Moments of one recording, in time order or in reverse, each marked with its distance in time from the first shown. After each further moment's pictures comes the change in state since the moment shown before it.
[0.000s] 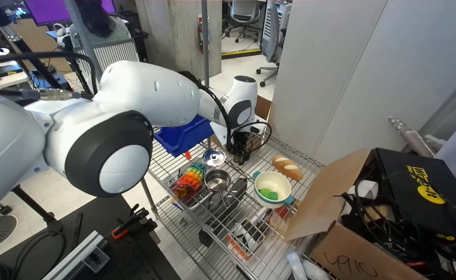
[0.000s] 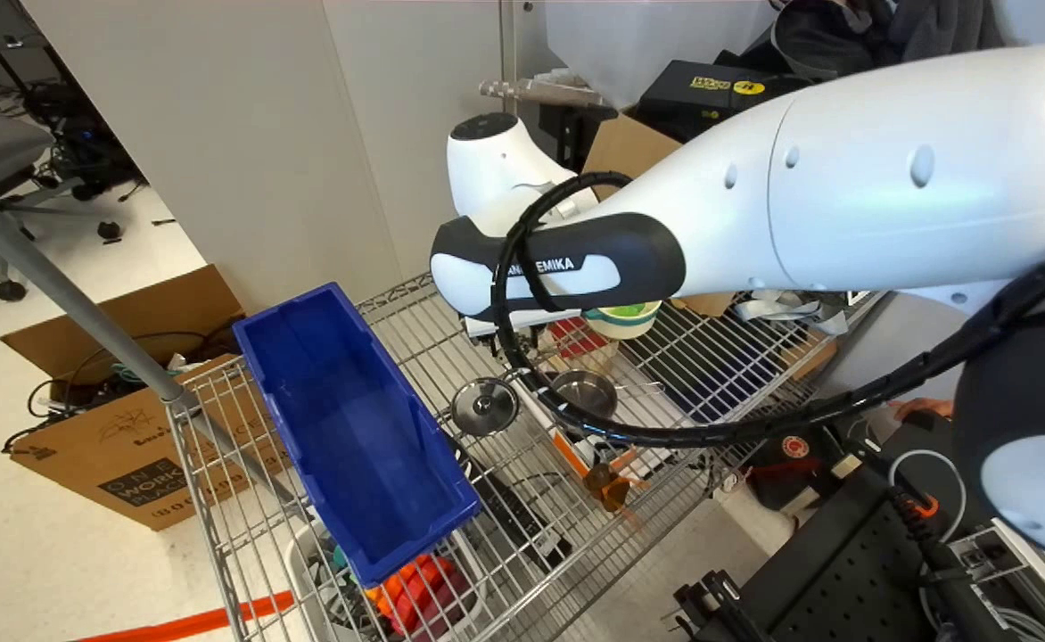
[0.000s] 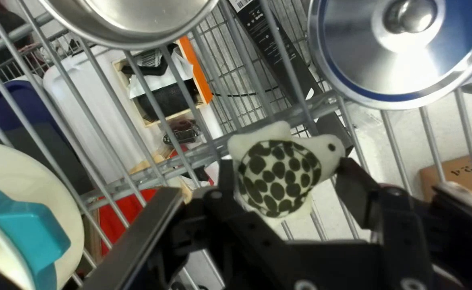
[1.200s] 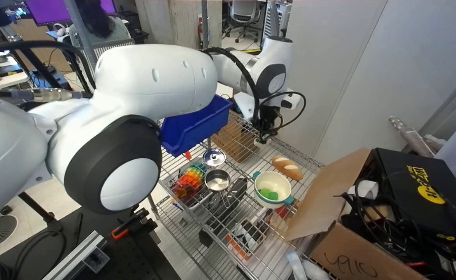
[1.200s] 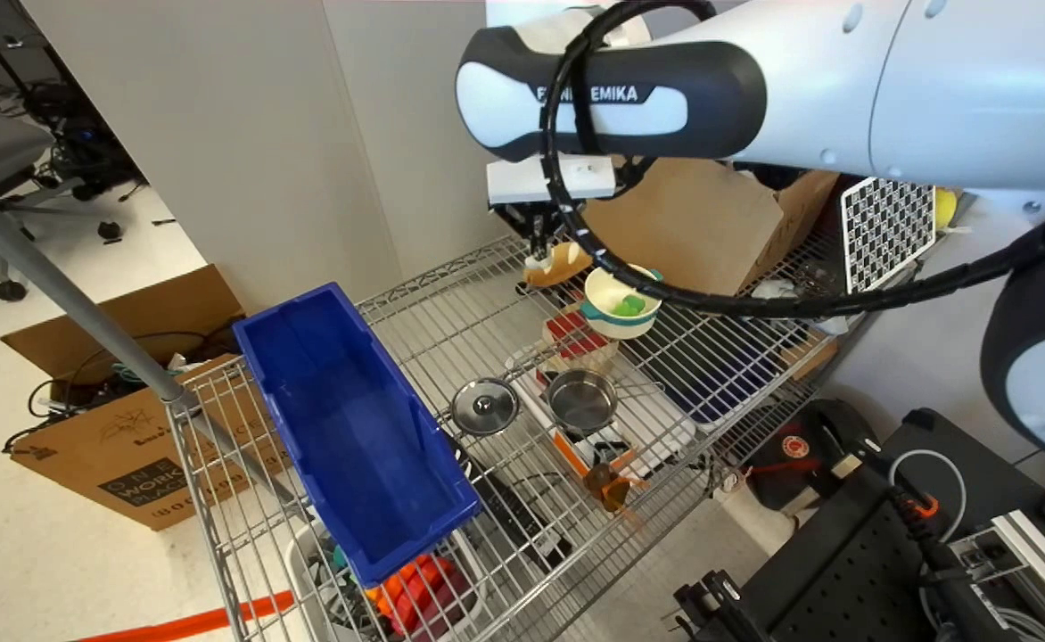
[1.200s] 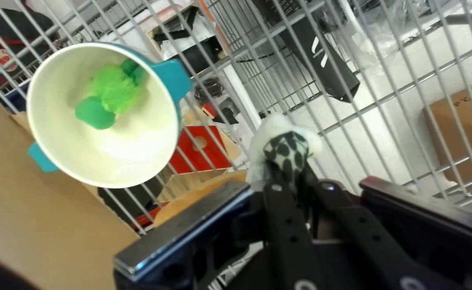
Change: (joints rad) arm -0.110 -0.039 -0.008 0.252 0.014 -0.255 0.018
